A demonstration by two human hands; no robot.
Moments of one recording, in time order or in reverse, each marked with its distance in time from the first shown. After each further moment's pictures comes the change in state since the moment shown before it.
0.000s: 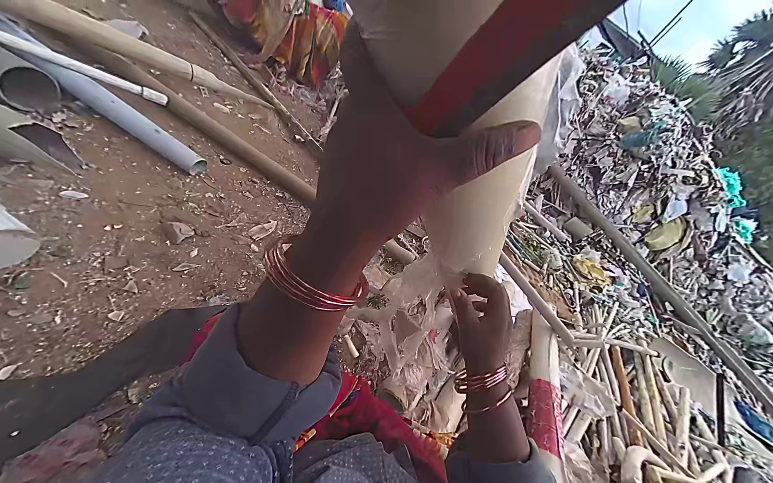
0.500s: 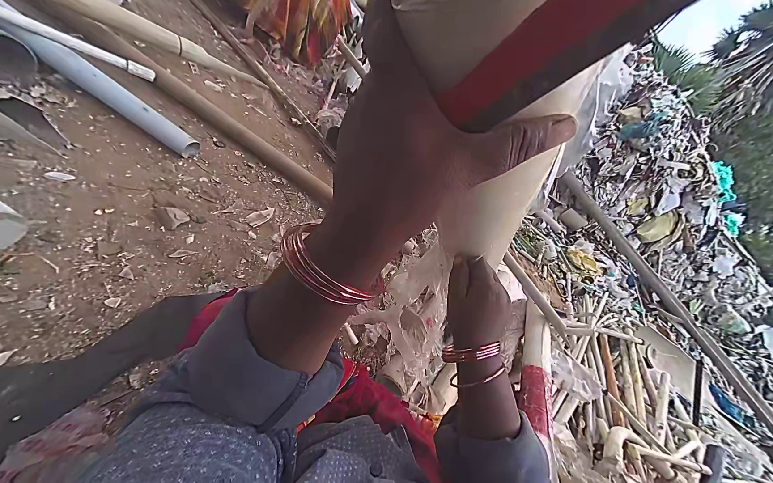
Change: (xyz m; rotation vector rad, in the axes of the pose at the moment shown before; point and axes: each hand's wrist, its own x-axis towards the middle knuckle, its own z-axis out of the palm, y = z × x) left_hand -0.003 -0.003 0.000 0.108 0.057 0.118; right_hand 0.014 -0.050 0.017 -0.504 0.061 -0.073
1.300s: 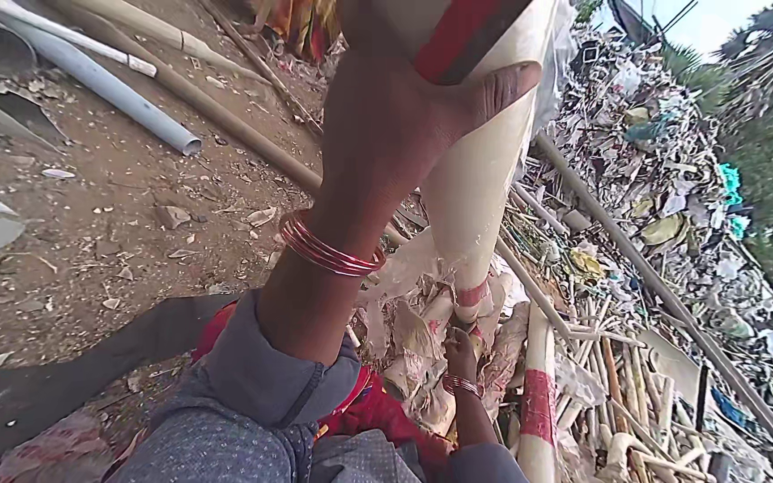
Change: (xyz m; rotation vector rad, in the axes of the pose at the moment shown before) left_hand 0.030 -0.024 0.002 -0.035 0.007 -0.161; right_hand -0.121 0.139 0.088 0.372 -0.597 0.791
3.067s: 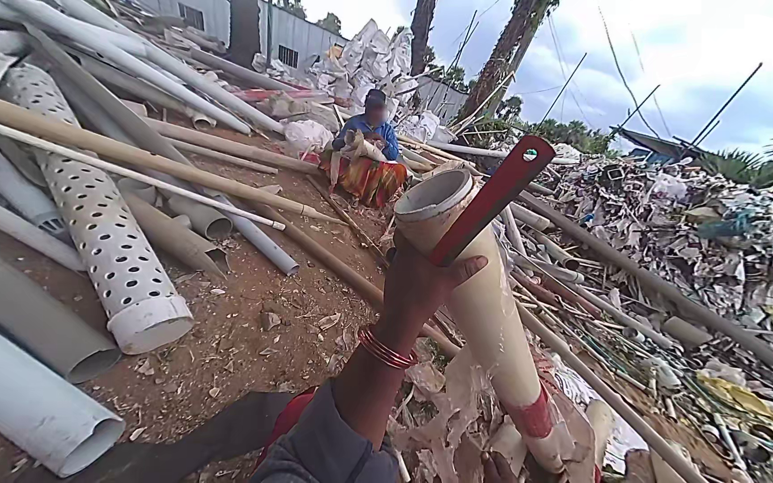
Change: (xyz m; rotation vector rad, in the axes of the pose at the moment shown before) left_hand -0.005 0.015 -0.020 0.002 -0.075 -0.218; right_hand -0.017 -0.030 0.026 -0.018 -0.143 -0.070
